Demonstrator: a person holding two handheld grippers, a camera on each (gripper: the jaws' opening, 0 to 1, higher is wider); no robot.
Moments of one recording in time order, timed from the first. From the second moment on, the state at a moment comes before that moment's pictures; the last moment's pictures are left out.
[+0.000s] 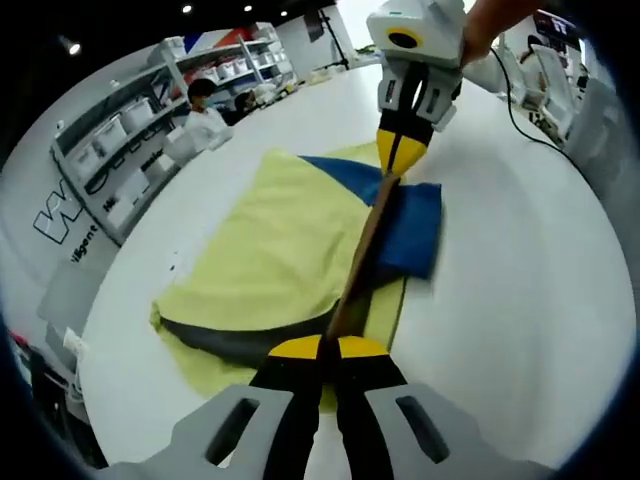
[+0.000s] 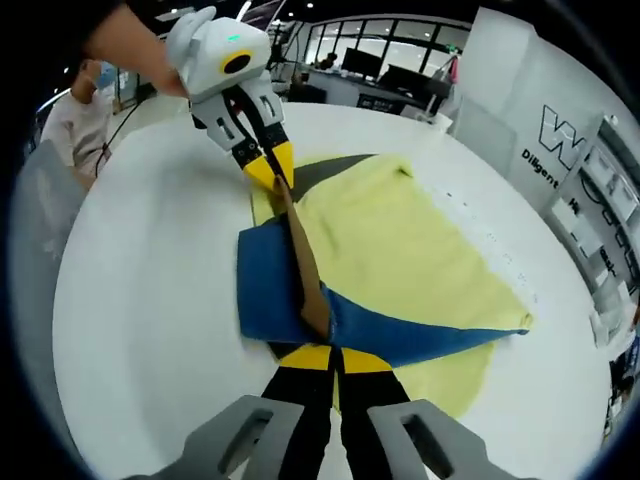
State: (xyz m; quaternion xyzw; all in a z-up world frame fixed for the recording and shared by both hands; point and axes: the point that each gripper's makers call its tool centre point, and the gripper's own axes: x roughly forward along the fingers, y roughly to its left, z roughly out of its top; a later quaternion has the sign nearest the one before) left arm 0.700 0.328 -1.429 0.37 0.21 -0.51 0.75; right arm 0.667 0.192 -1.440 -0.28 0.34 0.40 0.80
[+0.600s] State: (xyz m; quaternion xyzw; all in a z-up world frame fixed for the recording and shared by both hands) left arm 0.634 0.336 -1.438 0.36 0.24 -0.55 0.71; right arm 0.589 0.200 -1.443 -0.26 0.39 0.46 0.76
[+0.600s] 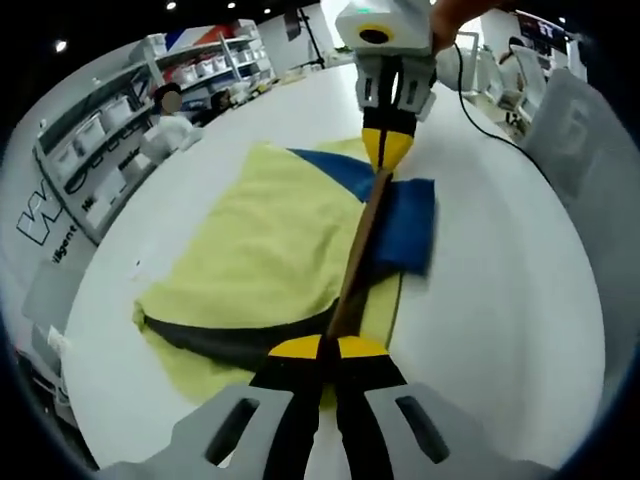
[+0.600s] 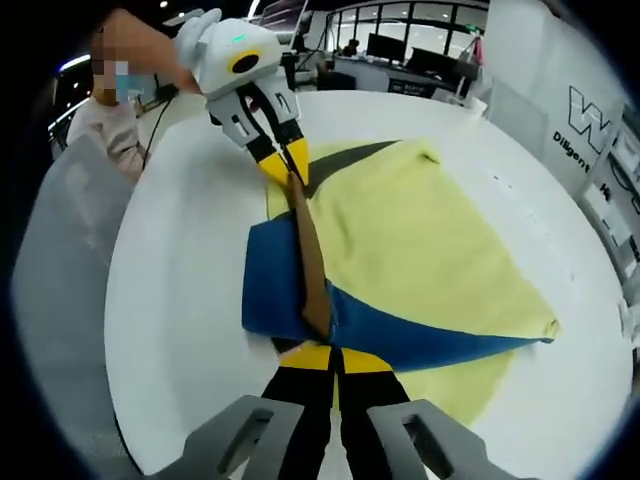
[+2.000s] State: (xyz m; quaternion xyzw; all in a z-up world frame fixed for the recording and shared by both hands) left arm 0.516 0.346 -1.428 0.27 0.38 -0.60 0.65; right arm 0.470 0.209 -1.430 -0.21 0.48 0.54 0.66
